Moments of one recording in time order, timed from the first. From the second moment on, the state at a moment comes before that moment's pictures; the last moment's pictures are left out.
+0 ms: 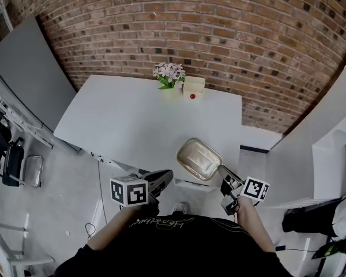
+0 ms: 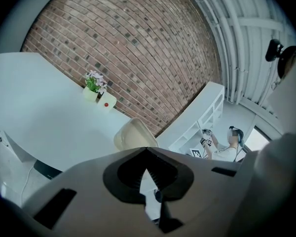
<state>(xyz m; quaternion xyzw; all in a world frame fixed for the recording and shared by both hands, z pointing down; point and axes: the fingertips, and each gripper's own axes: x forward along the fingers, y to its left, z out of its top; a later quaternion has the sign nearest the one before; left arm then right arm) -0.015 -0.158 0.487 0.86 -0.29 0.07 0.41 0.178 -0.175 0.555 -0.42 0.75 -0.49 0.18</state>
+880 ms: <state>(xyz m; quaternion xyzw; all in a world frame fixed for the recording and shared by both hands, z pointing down) -0.002 -0.072 0.462 0.88 -0.28 0.05 0.39 0.199 -0.085 0.453 -0.40 0.80 -0.39 0.22</state>
